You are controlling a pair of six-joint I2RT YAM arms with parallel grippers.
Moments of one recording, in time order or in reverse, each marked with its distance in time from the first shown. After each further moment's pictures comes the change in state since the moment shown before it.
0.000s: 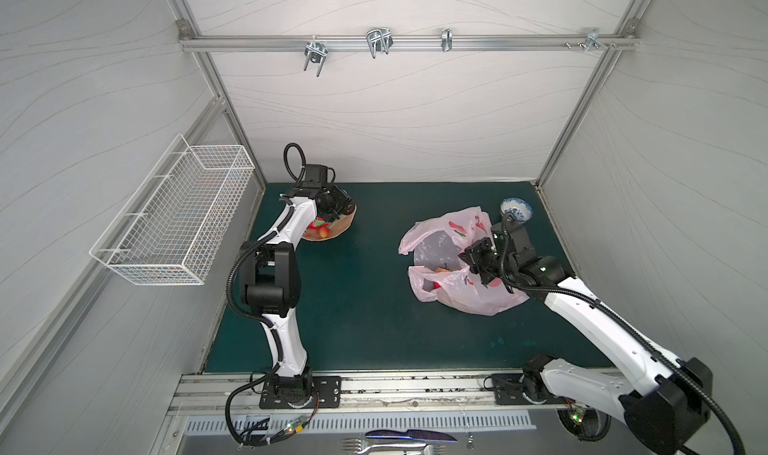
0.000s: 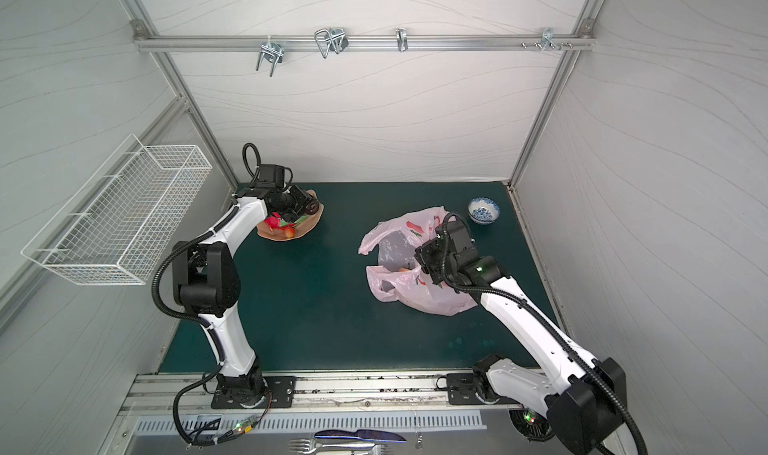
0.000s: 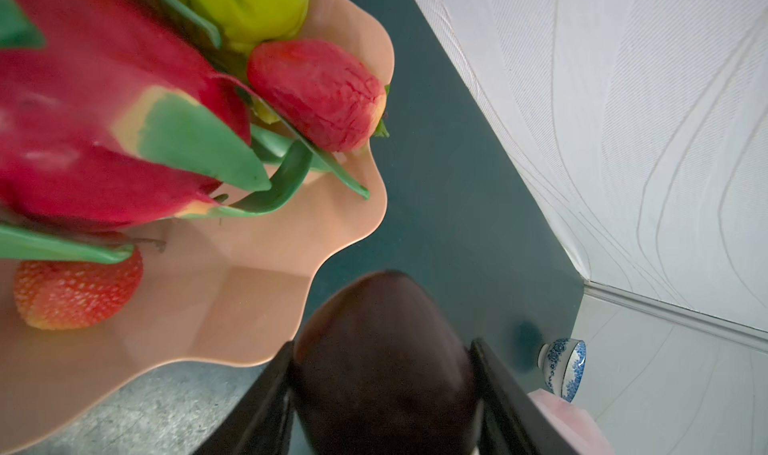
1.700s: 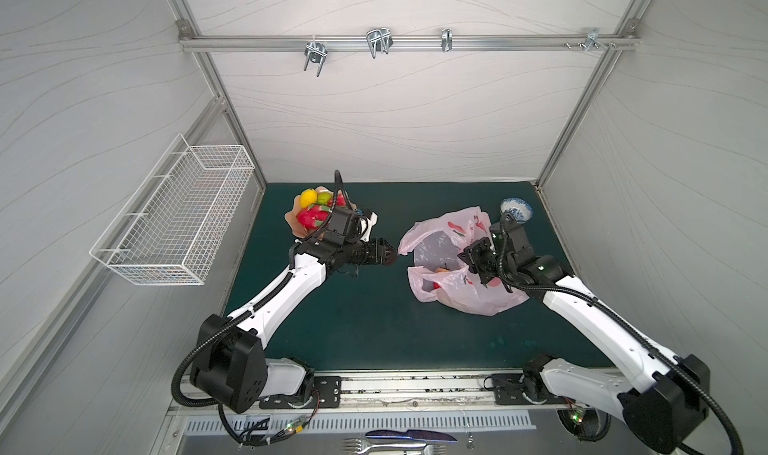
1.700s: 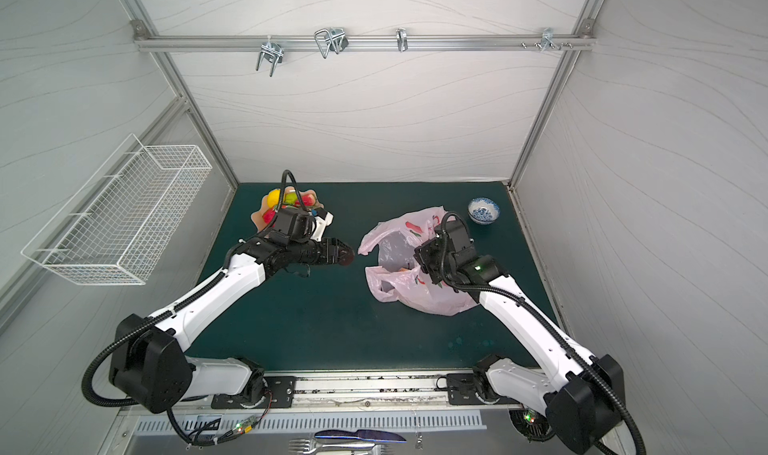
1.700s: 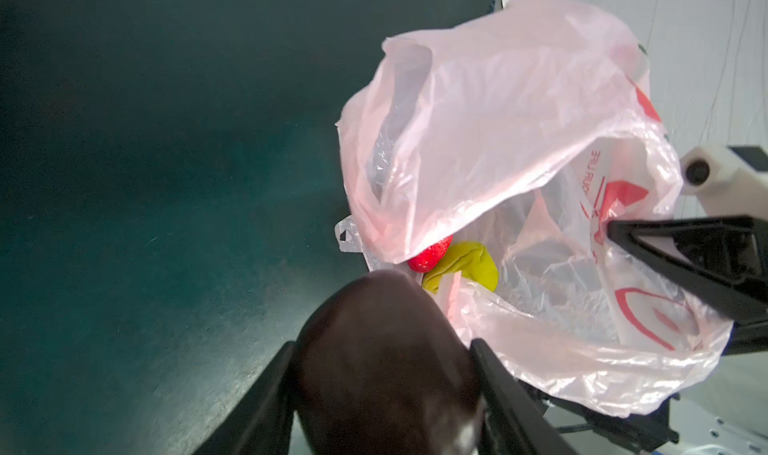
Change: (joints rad) left arm -0.399 -0.555 -0.531 0.051 0.141 0.473; right arm 0.000 0.016 0.000 0.008 -0.009 -0.001
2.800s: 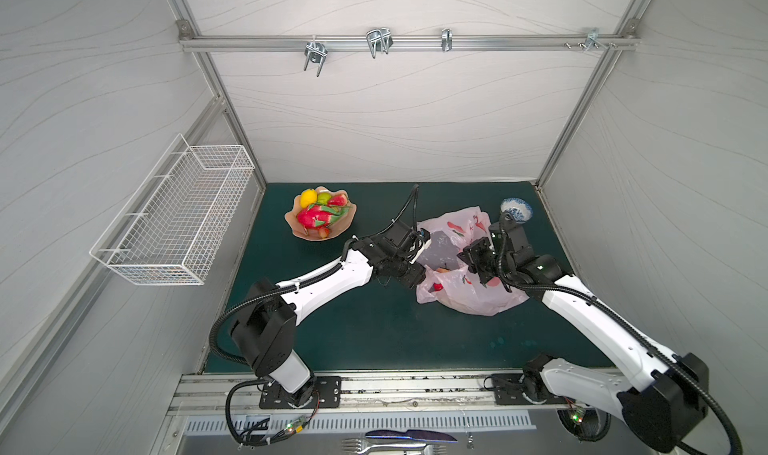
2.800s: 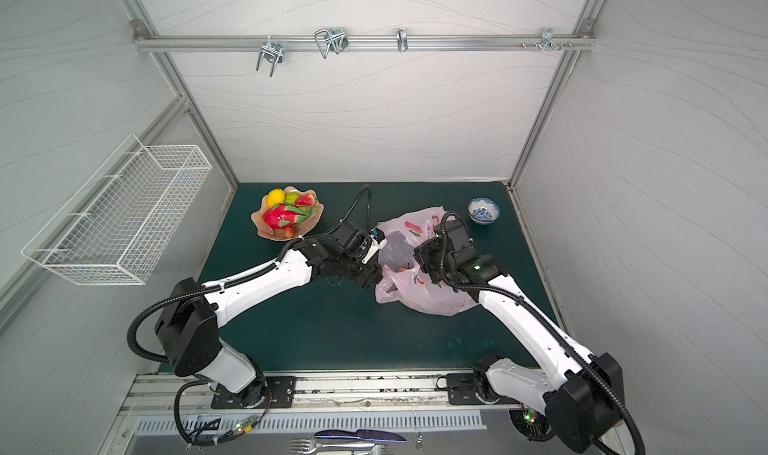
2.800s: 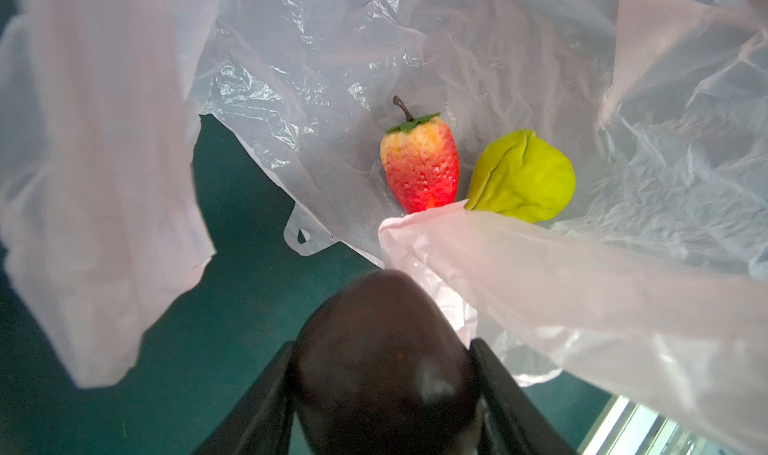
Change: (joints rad) left arm -0.320 0.236 0.145 -0.087 -0.283 0.341; right arm 0.000 0.006 0.000 0.006 -0.004 0.000
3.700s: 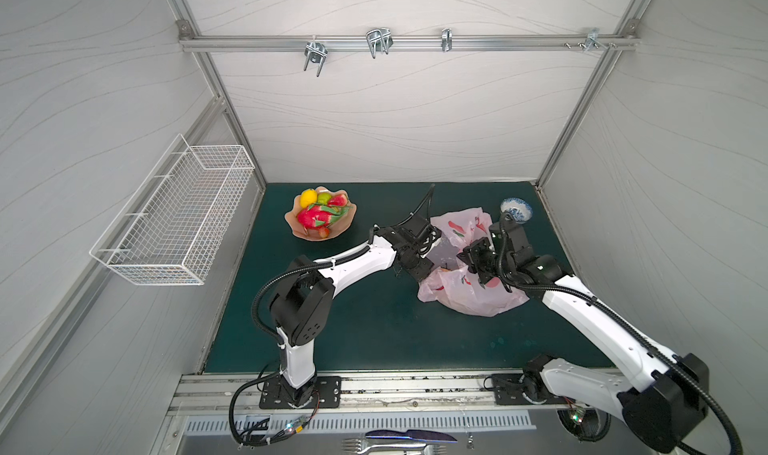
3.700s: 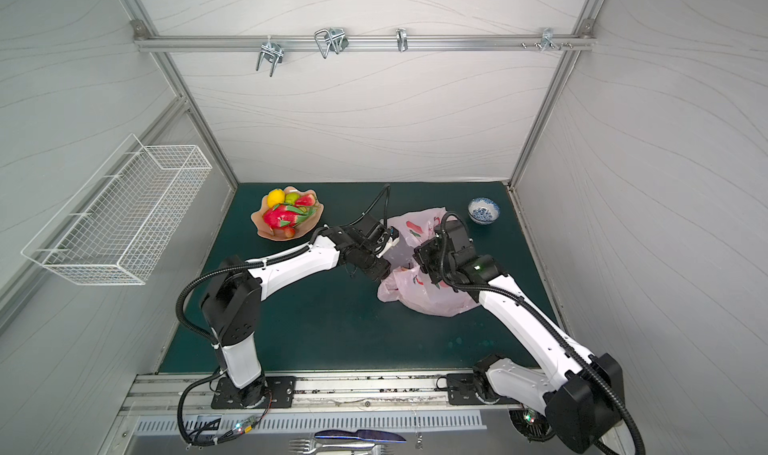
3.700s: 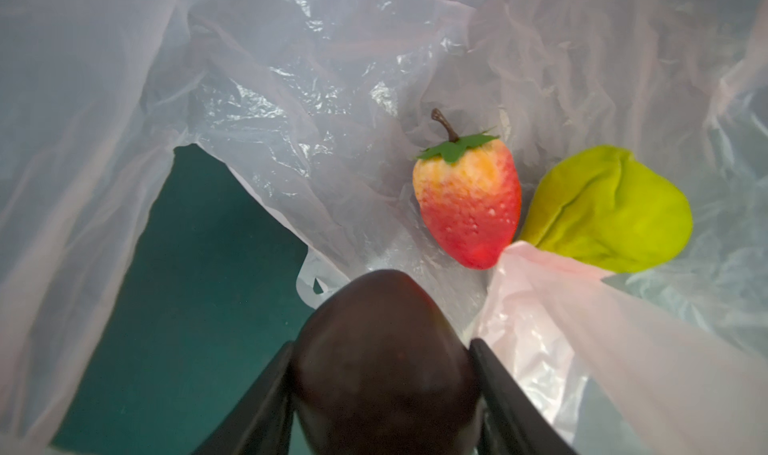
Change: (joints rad) left arm -0.001 0.266 0.230 -0.078 -0.061 0.073; right arm 0.000 -0.003 0.000 0.000 -0.011 0.000
